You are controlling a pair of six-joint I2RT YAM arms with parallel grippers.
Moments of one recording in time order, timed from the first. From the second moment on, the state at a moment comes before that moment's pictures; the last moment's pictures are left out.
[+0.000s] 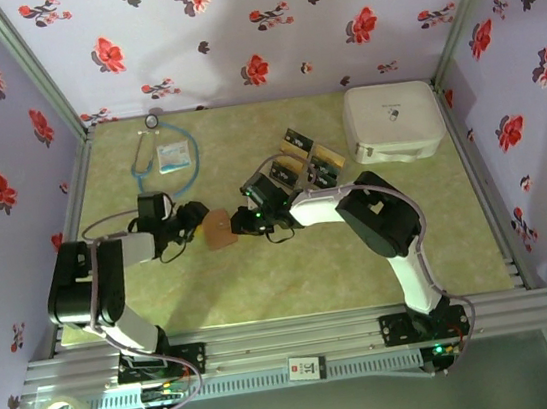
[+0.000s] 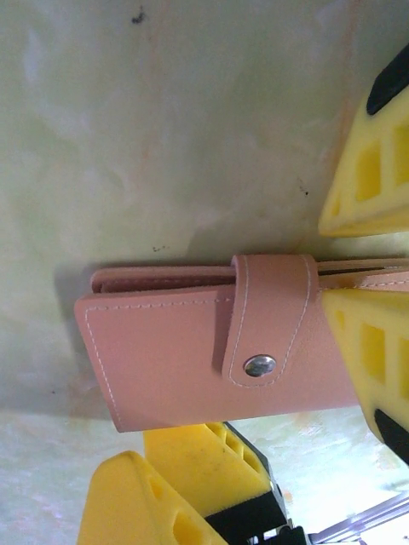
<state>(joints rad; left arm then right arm) -0.15 1.63 0.60 0.23 0.46 -0.92 0.84 2.09 1.24 0.03 -0.36 0.86</state>
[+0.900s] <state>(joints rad) -0.21 1.73 0.54 0.53 0.49 -0.96 0.84 2.10 1.24 0.04 -0.37 0.88</state>
